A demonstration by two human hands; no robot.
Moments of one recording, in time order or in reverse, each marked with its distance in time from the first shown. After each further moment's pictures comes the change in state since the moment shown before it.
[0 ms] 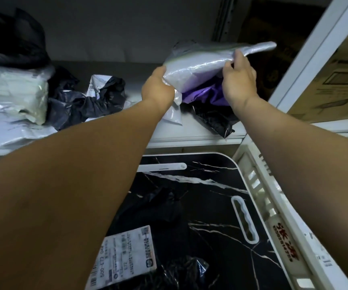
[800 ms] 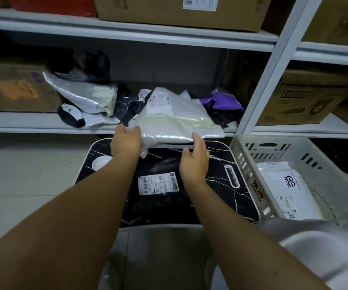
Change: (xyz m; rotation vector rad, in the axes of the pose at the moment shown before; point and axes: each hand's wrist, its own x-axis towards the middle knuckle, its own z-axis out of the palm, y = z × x) left_hand -0.256 -0.031 -0.165 -0.048 0.380 -0.299; right_hand -0.332 -0.061 -0.007 0.245 -0.042 0.071
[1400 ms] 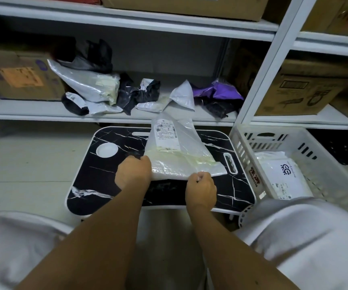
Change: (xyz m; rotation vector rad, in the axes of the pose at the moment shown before) left_hand -0.076 -0.067 -0.014 0.510 -0.028 -0.098; right_hand -0.078 0.072 -0.008 -0.269 0.074 0.348
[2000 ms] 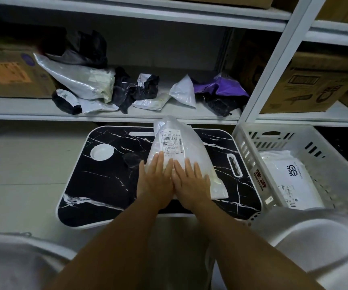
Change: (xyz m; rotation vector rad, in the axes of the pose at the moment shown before) left_hand 0.001 -0.012 0.064 0.924 -0.115 0.851; right_hand 0.043 0.003 0.026 -0.665 -0.463 -0.579
